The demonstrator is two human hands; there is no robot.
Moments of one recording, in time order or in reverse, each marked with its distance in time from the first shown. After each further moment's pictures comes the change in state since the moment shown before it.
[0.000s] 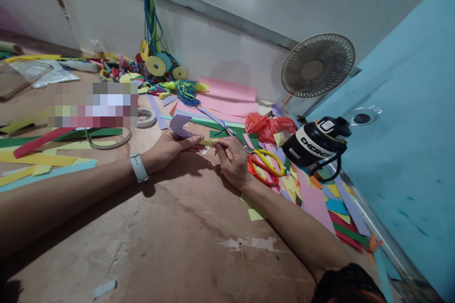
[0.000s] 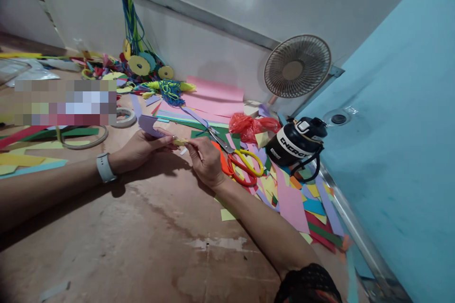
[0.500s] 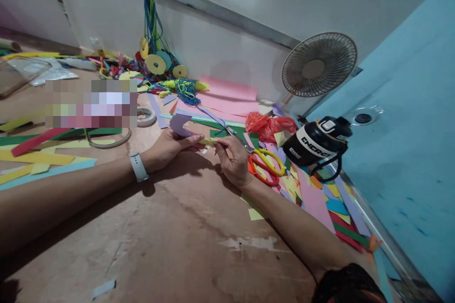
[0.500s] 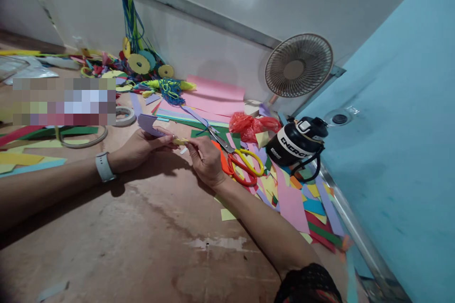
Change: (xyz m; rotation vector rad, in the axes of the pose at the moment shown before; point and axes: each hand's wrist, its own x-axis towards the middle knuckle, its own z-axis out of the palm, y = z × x) left_hand 0.001 -0.002 0.000 -0.041 -0.025 0.034; right_hand 0.001 0.000 0.000 -0.009 0.015 -0.067
